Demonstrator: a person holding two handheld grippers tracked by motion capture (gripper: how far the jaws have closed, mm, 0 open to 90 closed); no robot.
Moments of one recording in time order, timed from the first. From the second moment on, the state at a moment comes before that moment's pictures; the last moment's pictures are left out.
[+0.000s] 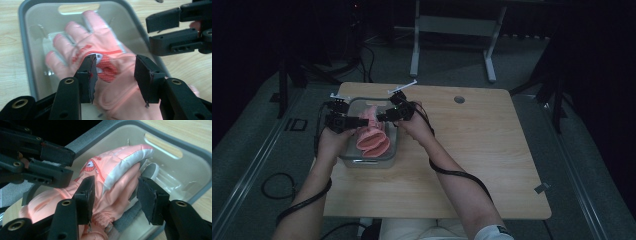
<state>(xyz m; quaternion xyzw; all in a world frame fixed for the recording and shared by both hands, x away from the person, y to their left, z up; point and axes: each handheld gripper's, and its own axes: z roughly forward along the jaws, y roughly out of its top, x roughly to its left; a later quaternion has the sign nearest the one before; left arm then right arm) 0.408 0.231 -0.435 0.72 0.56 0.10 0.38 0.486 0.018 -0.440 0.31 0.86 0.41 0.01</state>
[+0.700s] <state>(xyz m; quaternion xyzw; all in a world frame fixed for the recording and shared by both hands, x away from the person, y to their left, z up) 0.373 0.171 -0.413 0.75 0.49 0.13 0.42 0.469 -0.040 -0.426 0.30 0.84 0.45 0.01</state>
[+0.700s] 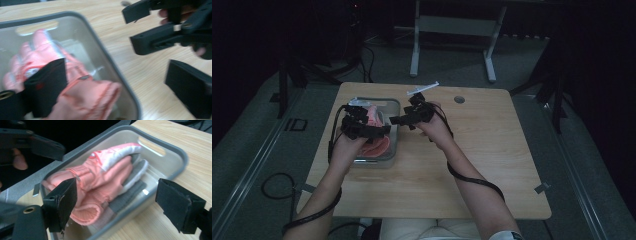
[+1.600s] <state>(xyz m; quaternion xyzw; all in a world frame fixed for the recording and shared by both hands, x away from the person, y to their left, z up) 0.321 0.090 -0.432 0.81 0.38 0.15 0.42 0.453 -0.101 -0.463 0.29 0.85 0.43 0.05</state>
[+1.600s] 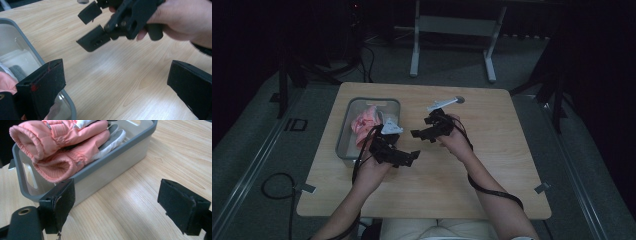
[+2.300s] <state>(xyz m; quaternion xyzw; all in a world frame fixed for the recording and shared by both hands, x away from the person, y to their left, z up) 0.290 0.062 -0.483 0.84 0.34 0.14 0.40 0.441 -0.124 -0.509 0.30 0.86 0.40 0.05</state>
